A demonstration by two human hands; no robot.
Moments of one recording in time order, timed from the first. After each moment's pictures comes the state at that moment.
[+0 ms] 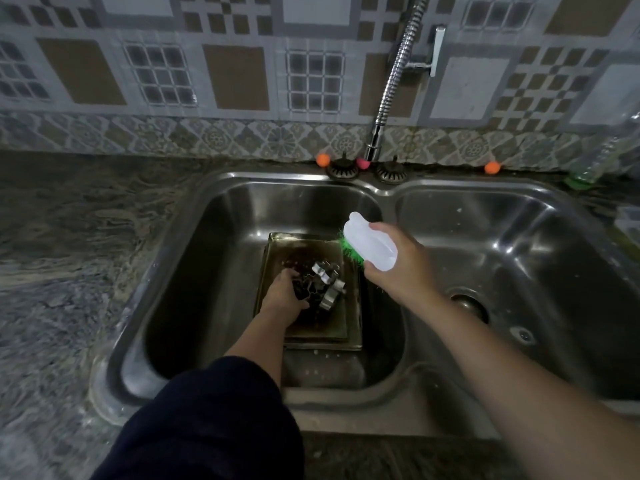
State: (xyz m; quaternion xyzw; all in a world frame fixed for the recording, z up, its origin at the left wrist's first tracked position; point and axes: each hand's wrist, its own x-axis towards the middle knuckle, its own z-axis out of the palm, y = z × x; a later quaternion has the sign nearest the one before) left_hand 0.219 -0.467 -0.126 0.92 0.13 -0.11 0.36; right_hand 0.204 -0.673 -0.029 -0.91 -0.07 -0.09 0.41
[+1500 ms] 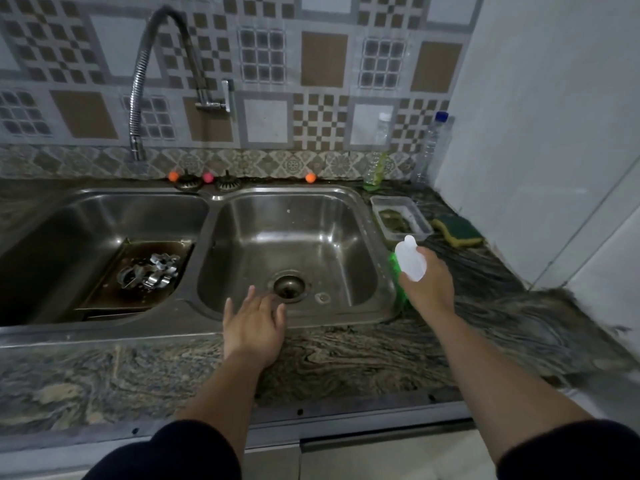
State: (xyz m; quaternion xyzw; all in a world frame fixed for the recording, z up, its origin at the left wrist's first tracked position) left_hand 0.030 -0.808 -0.067 0.99 0.01 0.04 0.14; right_hand 0.066 -1.092 -0.029 -0.91 0.18 -0.15 0.34
